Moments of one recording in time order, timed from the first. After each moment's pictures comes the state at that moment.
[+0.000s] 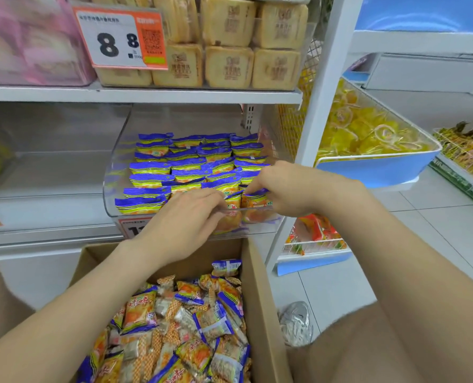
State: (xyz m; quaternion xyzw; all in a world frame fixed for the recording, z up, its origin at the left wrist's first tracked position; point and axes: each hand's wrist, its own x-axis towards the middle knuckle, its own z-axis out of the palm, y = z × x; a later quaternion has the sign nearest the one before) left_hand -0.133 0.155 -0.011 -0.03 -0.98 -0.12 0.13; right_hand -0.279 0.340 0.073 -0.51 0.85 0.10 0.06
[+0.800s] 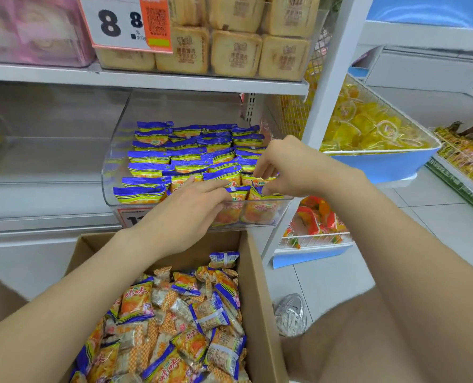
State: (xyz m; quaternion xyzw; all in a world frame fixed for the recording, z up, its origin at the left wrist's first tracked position) left_hand -0.133 0.152 -0.014 -0.04 -0.99 -0.13 0.08; right_hand -0.291 0.332 0.076 -0.49 0.87 0.00 0.04
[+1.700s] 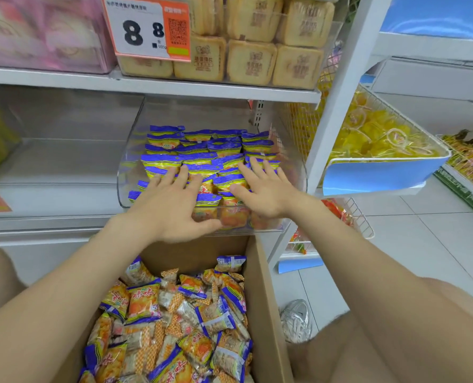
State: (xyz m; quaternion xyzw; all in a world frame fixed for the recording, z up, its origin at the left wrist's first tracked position) left_hand -0.129 0.114 -0.008 0.13 -0.99 0.00 -0.07; right_hand -0.285 0.288 0.002 -0.38 0.91 -0.04 0.15
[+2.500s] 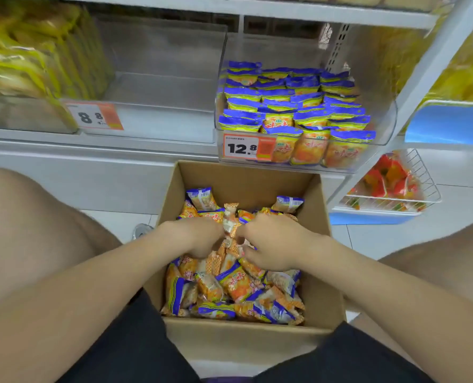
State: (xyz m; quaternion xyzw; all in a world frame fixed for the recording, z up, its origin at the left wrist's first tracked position) left_hand 0.024 0.115 -0.113 0.05 -0.93 -0.05 -0.36; right_hand -0.072 0.288 -0.066 -0.62 0.76 0.04 0.19
